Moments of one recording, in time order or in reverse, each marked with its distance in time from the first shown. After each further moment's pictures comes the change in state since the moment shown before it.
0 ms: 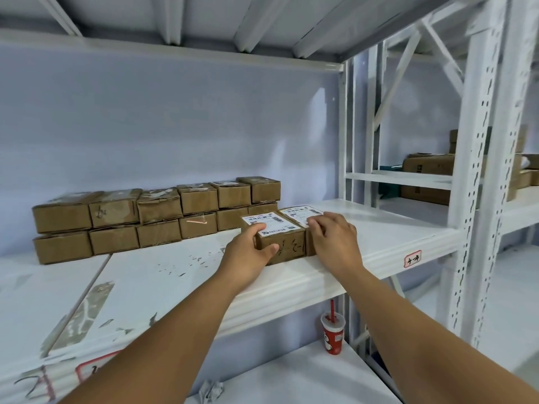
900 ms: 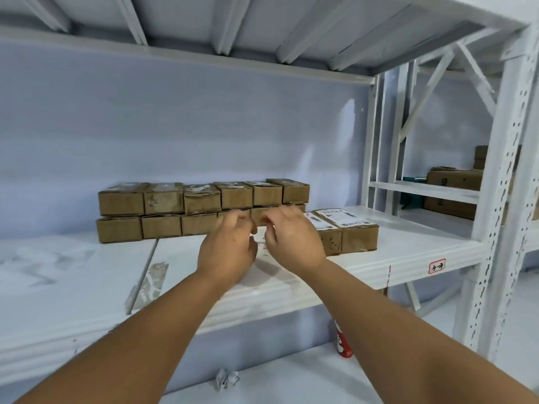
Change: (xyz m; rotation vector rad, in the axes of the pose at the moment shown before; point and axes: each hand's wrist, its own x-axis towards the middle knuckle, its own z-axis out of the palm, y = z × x) left_hand -0.033 -0.029 -0.078 0.636 0.344 0.311; right_hand -0.036 -0.121 0.036 -0.076 0.084 -0.605
